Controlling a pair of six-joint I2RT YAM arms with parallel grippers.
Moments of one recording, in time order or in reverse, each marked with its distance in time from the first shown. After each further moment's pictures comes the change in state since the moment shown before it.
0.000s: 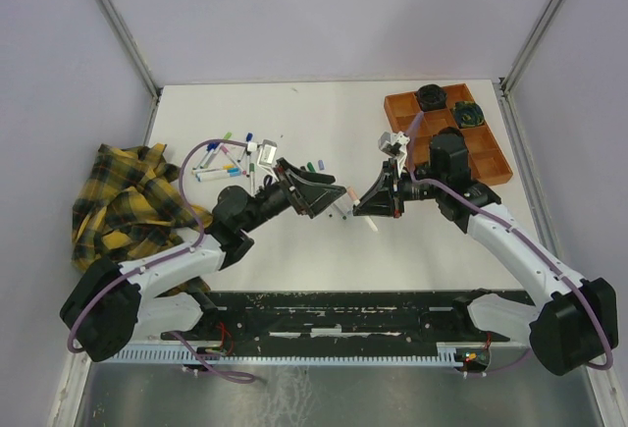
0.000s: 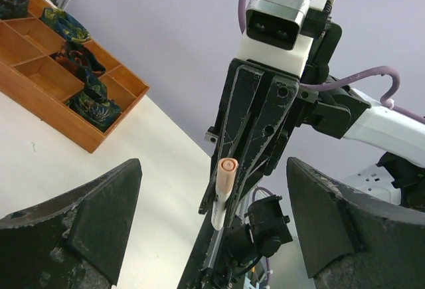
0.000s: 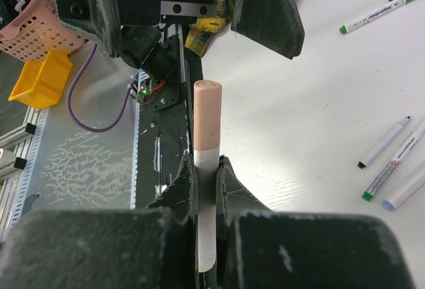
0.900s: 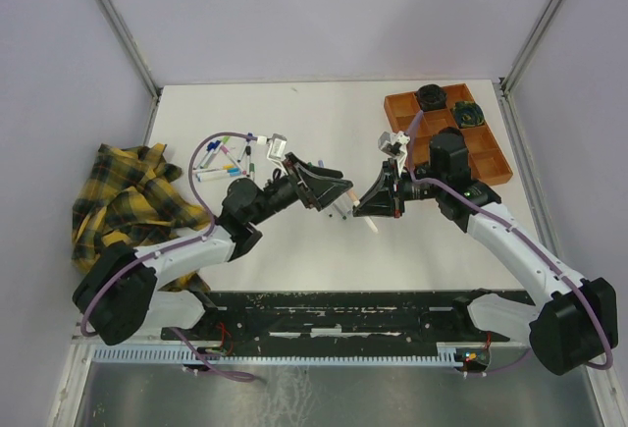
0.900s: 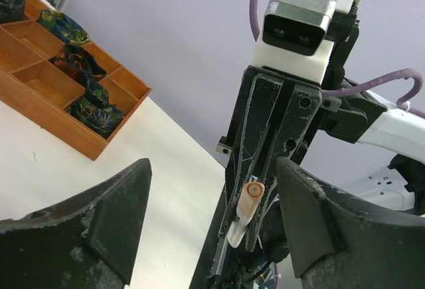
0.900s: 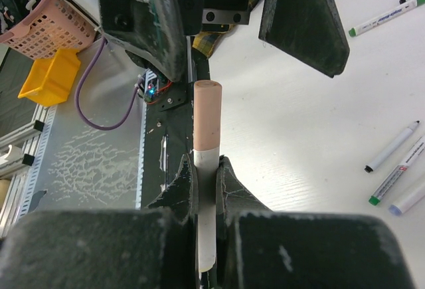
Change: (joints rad) left arm 0.000 0.101 0.063 0.035 0.023 0.016; right arm 0.000 0.005 0.008 -0.007 -0.026 0.005
